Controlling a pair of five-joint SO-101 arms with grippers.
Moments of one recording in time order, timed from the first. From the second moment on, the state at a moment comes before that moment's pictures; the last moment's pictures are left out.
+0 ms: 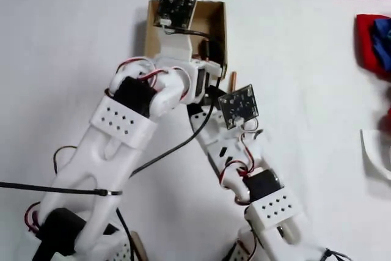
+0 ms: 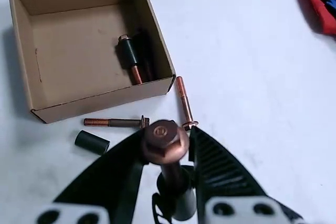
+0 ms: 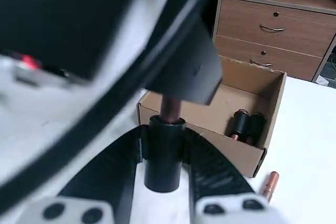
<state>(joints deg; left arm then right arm) 21.7 -17.3 7.4 60.5 16.7 -28.9 -60.7 73.0 10.1 2.3</state>
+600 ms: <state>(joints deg) 21.9 -30.9 7.4 72.8 16.7 -29.1 -60.7 72.8 10.0 2.9</state>
